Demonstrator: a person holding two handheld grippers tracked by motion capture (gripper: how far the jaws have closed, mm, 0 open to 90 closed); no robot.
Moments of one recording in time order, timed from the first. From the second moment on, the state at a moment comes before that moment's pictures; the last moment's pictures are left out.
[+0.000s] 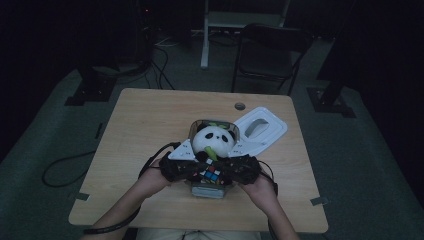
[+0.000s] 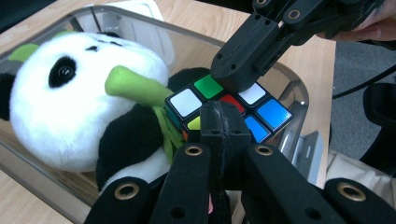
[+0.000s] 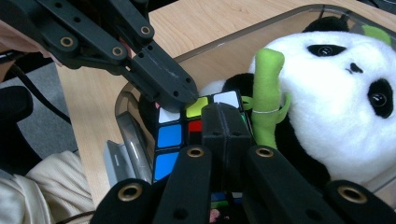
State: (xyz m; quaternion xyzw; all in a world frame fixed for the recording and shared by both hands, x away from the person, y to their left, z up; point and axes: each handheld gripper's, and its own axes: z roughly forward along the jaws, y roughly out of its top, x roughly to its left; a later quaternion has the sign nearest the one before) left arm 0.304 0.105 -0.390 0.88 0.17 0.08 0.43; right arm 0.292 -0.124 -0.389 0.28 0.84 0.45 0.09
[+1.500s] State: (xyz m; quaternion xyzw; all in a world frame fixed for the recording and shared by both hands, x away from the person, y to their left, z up) left arm 0.318 0.079 -0.405 0.93 0.13 0.08 0.35; right arm 0.305 -0.115 -0.409 0.30 0.88 0.37 0.08
